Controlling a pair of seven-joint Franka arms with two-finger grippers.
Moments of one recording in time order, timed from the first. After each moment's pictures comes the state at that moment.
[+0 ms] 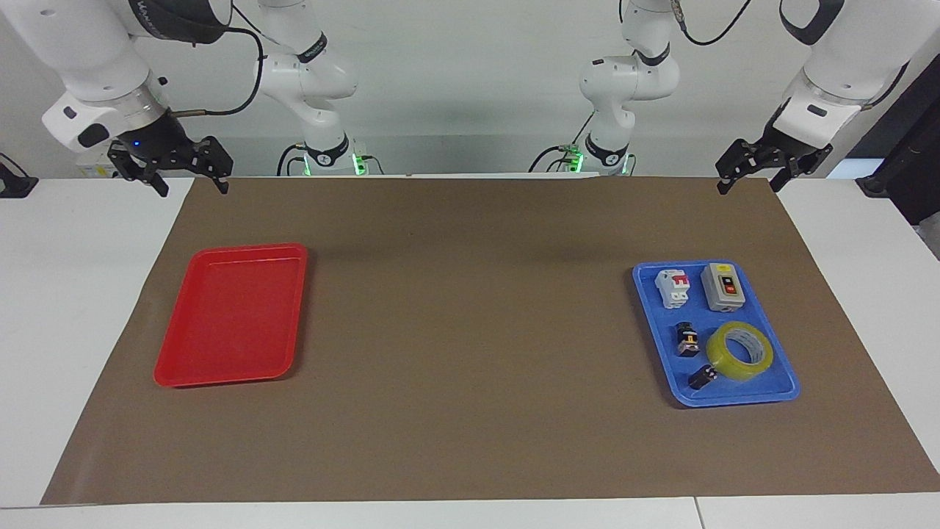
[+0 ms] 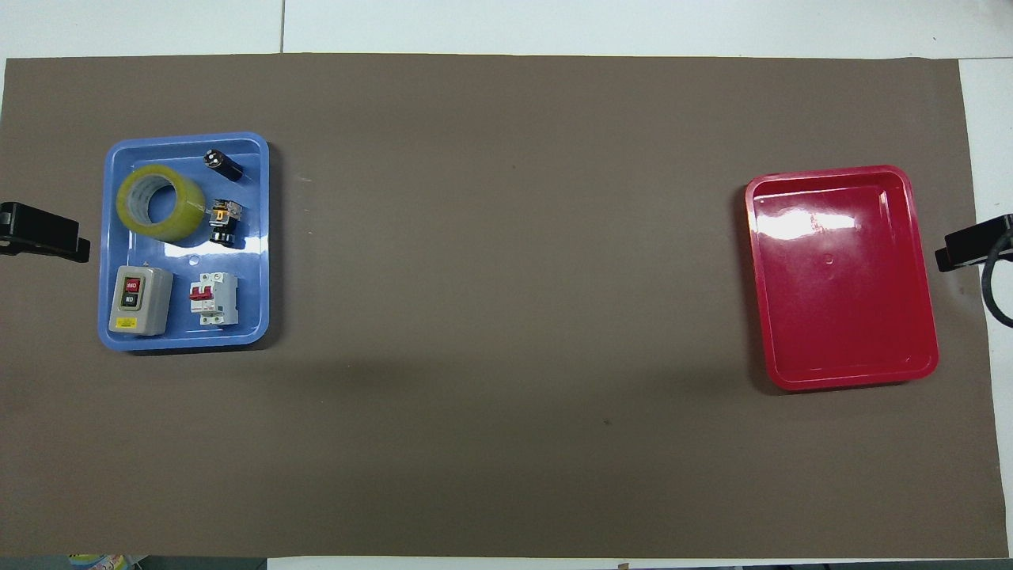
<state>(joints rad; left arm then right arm) -0.03 -0.02 0.00 -1.54 0.00 1.48 0.04 -0.04 -0.02 -0.06 -1.57 -0.03 1.47 -0.15</state>
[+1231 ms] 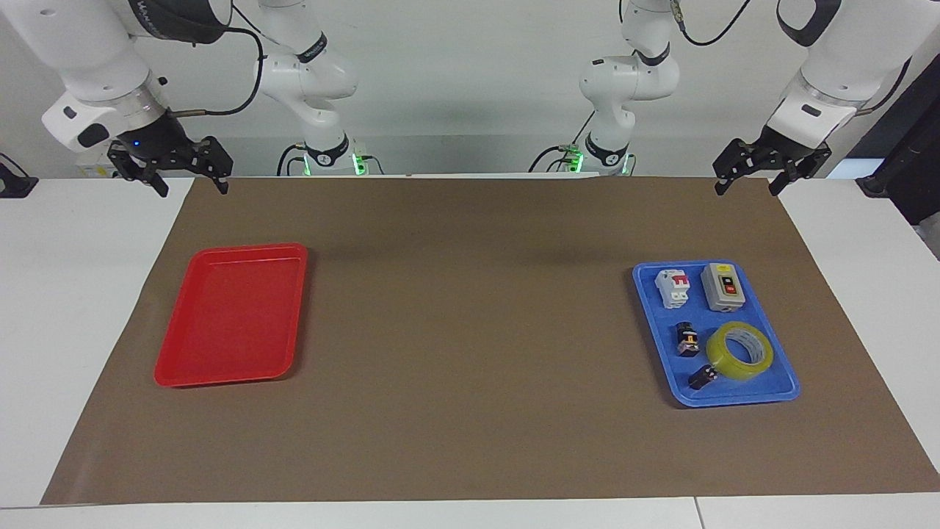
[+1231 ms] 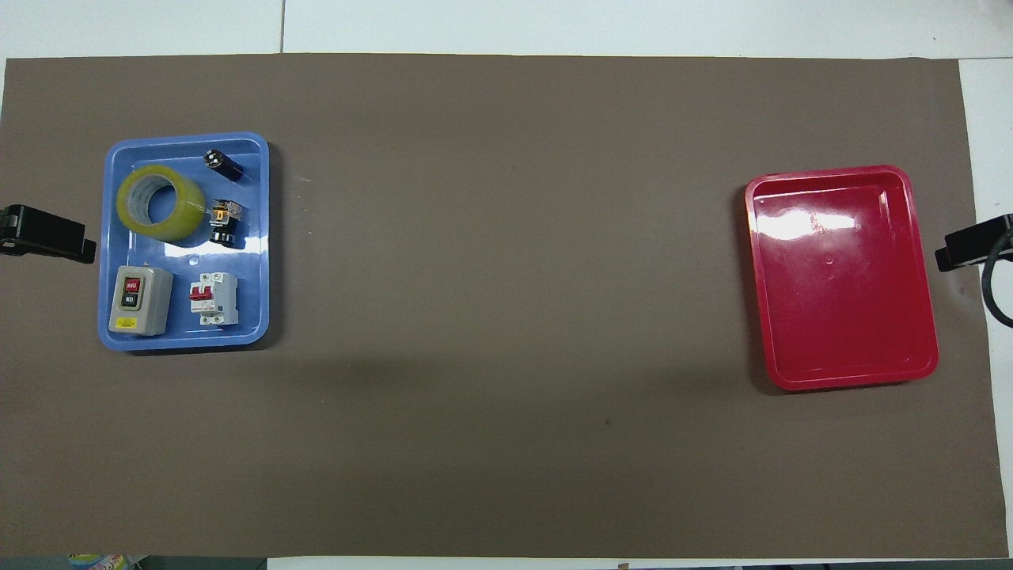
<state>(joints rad) -0.04 -0.02 0.00 -1.55 -0.01 1.49 0.06 -0.04 -0.02 -0.06 -1.57 -0.03 1.47 -0.15</state>
